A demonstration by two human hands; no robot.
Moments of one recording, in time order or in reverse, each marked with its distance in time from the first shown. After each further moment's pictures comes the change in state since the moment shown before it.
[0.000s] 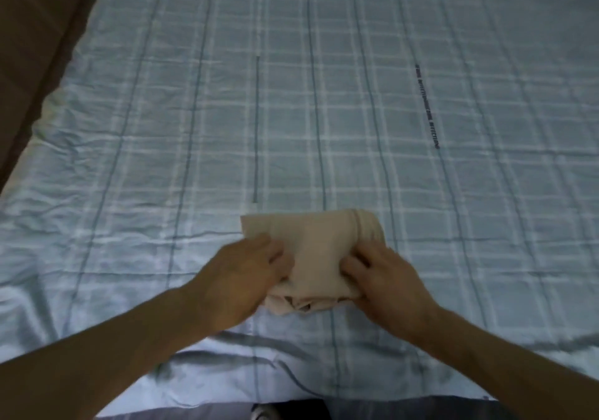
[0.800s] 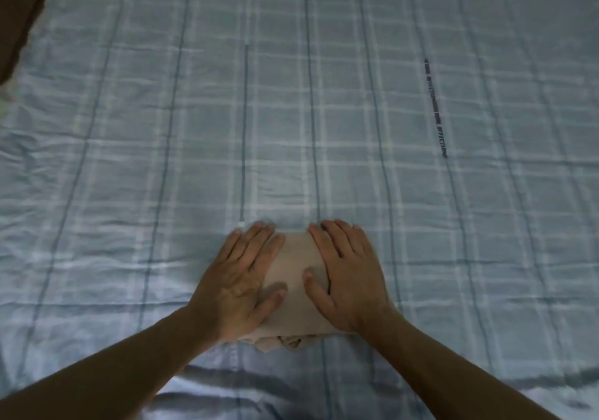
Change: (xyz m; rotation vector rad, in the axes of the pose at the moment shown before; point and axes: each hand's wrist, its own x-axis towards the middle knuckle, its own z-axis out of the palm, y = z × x) left_hand 0.026 -0.032 0.076 -0.061 0.006 -0.314; right_hand 0.059 0.010 0.053 0.106 0.071 0.231
